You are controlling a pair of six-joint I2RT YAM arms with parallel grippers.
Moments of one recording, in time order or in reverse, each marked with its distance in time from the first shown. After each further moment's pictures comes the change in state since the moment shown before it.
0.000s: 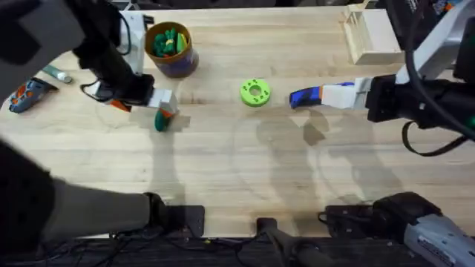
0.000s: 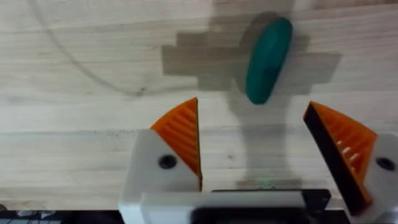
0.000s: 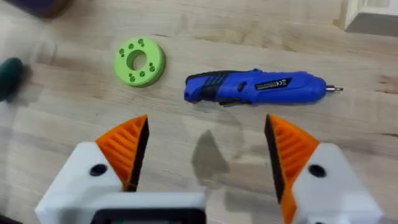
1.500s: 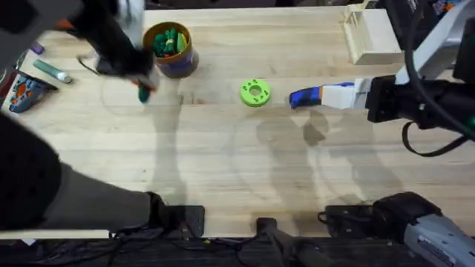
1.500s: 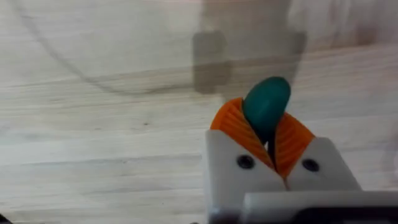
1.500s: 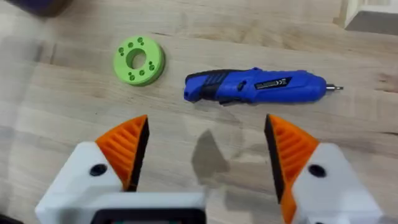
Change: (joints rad) left arm -0.033 0.077 0.212 -0.023 0.025 -0.029; right arm 0.000 0.000 0.000 -0.005 0.000 0.000
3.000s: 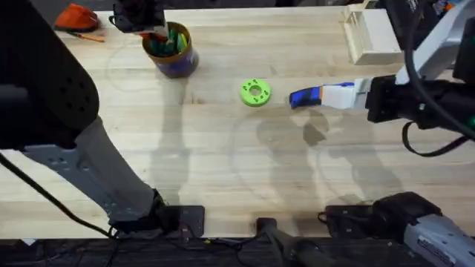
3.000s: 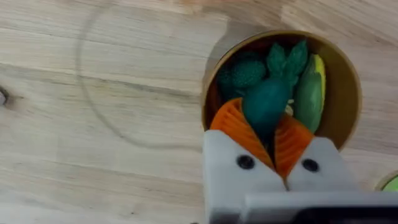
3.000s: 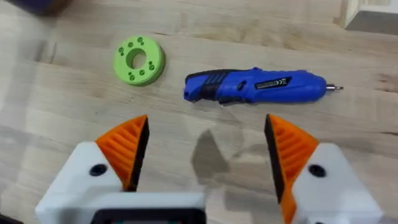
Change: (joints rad) left arm -0.068 0.307 0.362 0.220 -0.052 -0.295; right arm 0.000 0.000 0.000 0.000 0.000 0.000
